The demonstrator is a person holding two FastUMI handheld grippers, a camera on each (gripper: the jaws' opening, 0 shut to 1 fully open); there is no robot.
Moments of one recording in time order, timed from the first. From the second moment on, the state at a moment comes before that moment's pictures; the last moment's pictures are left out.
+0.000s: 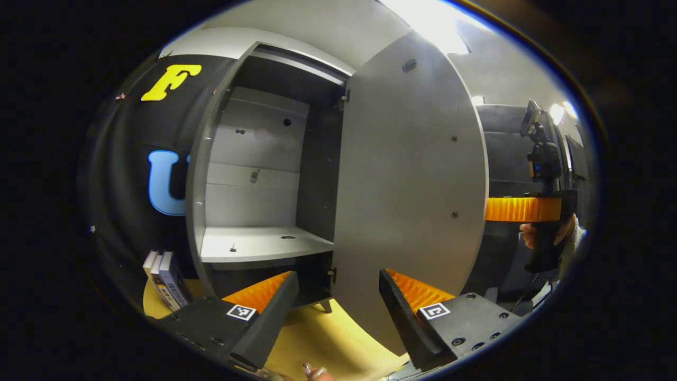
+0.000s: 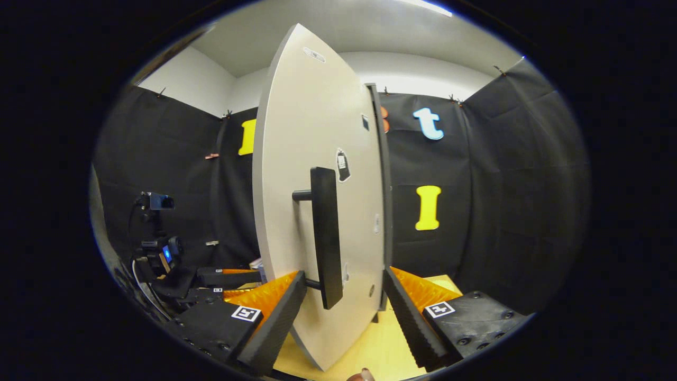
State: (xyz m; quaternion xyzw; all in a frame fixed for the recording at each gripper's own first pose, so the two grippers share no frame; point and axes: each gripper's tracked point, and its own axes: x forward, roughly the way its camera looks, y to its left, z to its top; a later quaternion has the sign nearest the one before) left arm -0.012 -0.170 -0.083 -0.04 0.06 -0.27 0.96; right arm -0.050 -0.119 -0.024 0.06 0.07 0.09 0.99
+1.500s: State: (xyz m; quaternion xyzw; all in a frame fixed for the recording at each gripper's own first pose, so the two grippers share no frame) left arm 0.017 -0.090 -0.017 -0.04 0.01 -0.06 1.00; right arm 0.037 -0.081 -0.037 0.03 -0.01 0.09 1.00
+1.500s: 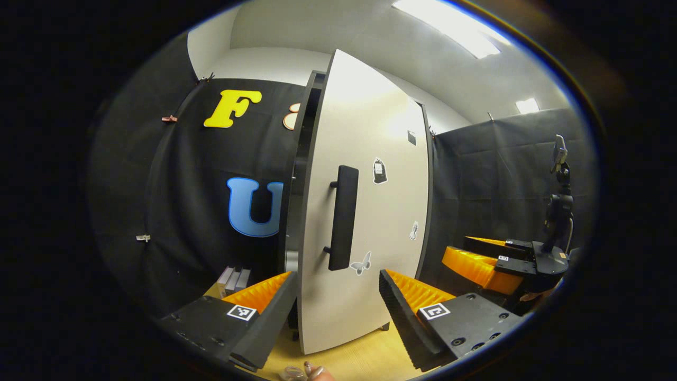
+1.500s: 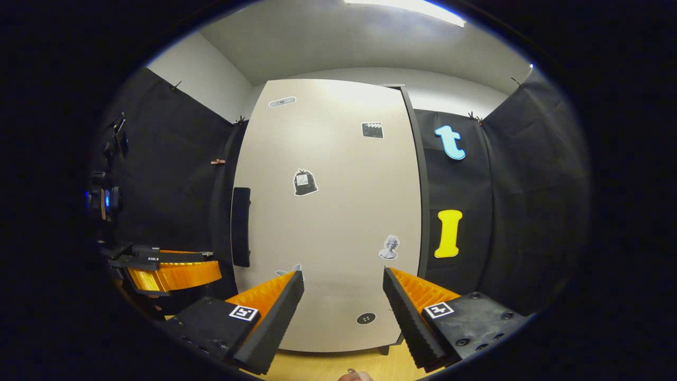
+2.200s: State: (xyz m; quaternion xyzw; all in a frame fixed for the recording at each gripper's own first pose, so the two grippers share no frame) left arm 0.031 -0.092 -0.018 -0.03 0.02 -0.07 1.00; right arm 0.042 -0.085 -0.049 0.01 0.02 0.08 1.00
